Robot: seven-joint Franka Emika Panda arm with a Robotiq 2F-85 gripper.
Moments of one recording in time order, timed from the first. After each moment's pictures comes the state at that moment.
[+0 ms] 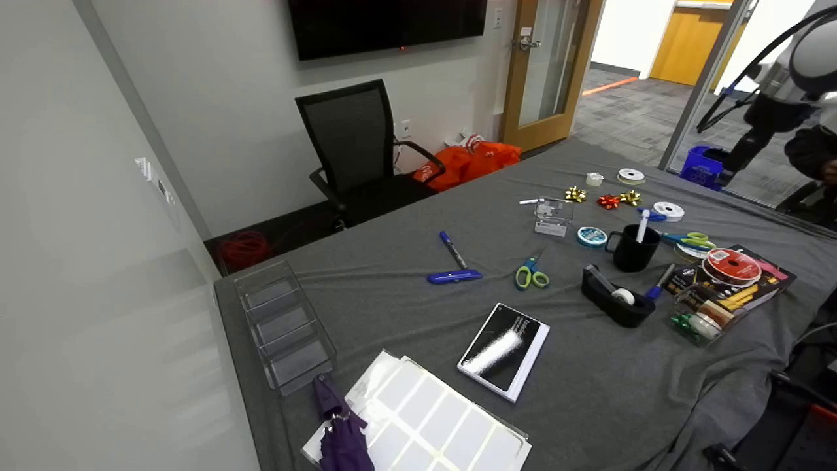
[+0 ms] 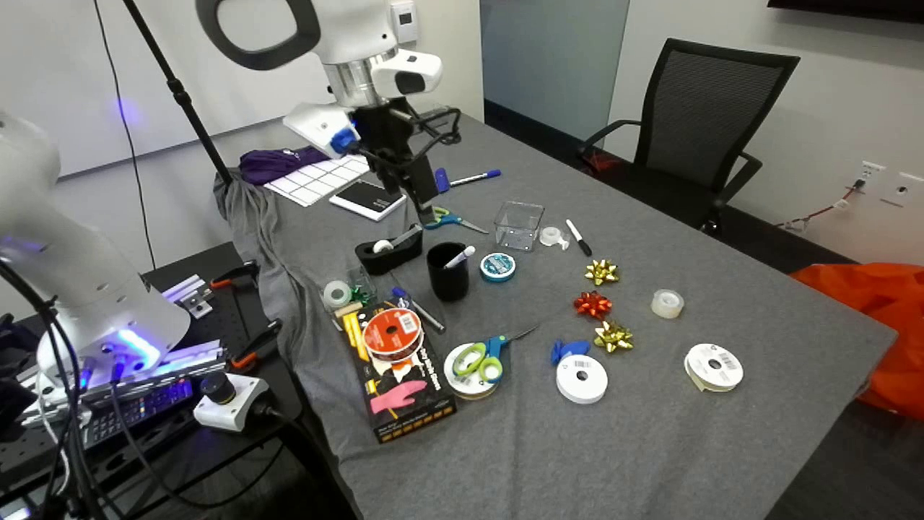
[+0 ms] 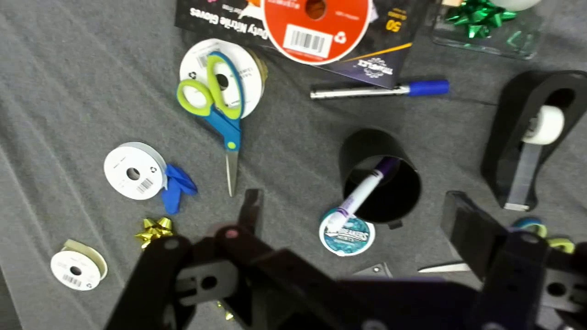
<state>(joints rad) -0.12 -0.09 -0.41 -2.32 -0.10 2.36 -0.55</state>
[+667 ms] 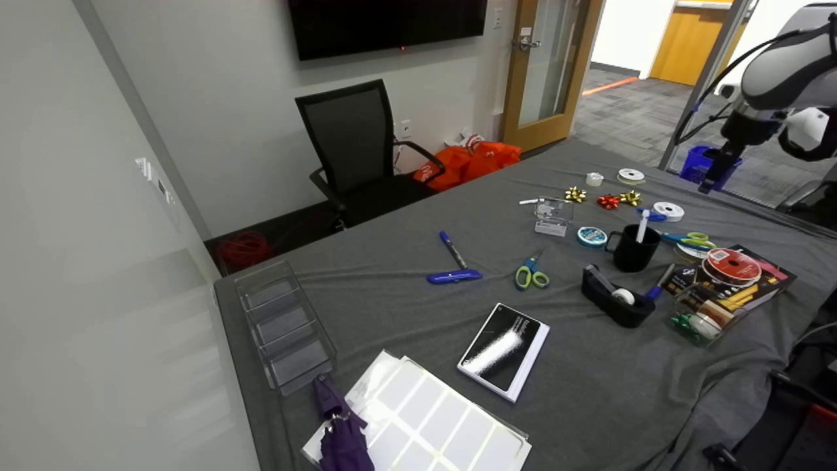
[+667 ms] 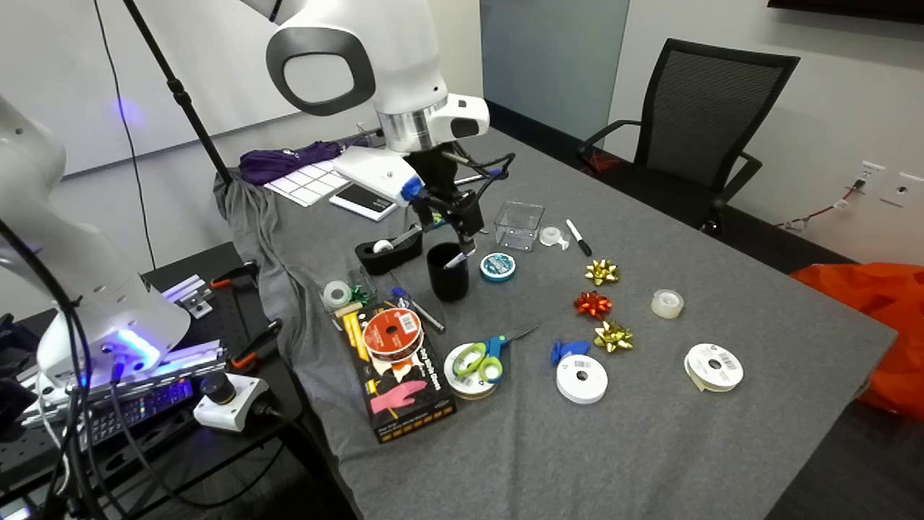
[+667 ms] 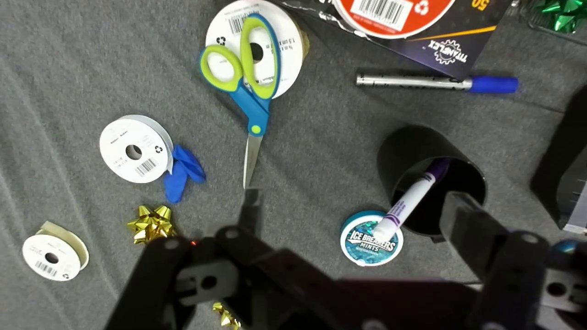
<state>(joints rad) -0.21 0.14 -0.37 -2.18 0.06 2.44 -0.81</state>
